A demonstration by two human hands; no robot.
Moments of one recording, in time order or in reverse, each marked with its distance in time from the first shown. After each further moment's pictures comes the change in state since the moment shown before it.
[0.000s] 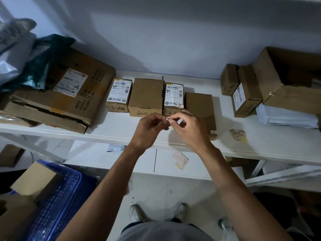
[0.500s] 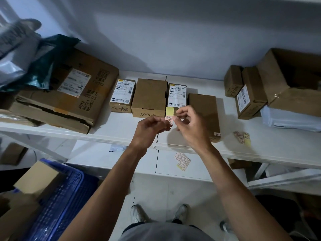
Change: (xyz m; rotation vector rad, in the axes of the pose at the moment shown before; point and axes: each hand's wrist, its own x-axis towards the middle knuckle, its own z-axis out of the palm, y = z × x) left_hand 0.002 -0.003 -0.006 -0.213 0.037 -0.120; right_hand 0.009 0.001 0.012 0.357 0.006 0.254
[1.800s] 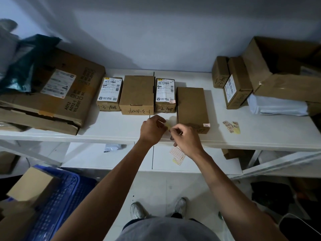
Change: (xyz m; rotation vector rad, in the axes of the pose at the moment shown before) left_hand 0.038 -0.053 0.032 0.864 0.063 0.096; right_hand -0.041 0.046 -0.007 -0.202 -0.111 0.259
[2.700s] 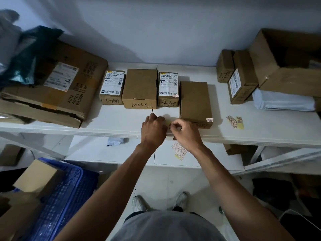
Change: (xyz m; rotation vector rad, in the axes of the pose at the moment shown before) left_hand -0.020 -0.015 0.008 0.413 0.104 0.227; right_hand 0.002 -0.001 0.009 -0.084 0.004 -0.043
